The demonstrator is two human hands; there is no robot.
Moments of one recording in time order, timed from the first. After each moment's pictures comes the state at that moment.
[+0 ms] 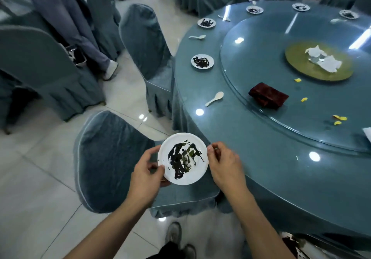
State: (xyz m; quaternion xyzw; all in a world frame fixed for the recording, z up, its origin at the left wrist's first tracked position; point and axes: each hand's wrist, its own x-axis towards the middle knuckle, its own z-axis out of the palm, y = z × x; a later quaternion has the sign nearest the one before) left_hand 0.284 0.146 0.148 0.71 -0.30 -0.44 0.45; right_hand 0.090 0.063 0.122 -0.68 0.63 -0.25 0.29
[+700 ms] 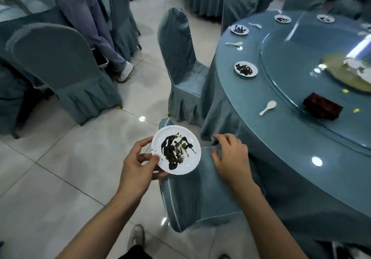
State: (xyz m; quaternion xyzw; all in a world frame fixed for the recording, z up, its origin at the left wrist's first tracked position) left_hand 0.585 0.162 0.165 0.69 -0.26 -0.46 0.50; right_hand 0.362 0.066 0.110 -0.78 0.60 -0.16 0.09
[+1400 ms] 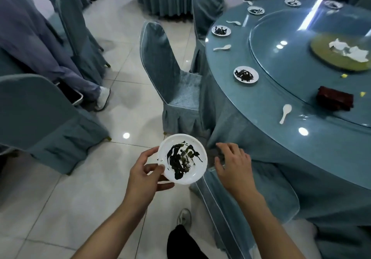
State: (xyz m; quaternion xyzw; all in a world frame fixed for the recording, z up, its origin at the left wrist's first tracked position) left_hand 0.764 -0.021 0.158 0.64 -0.31 -0.57 0.41; right_hand 0.525 -0.044 0.090 -0.65 0.73 -0.17 0.11
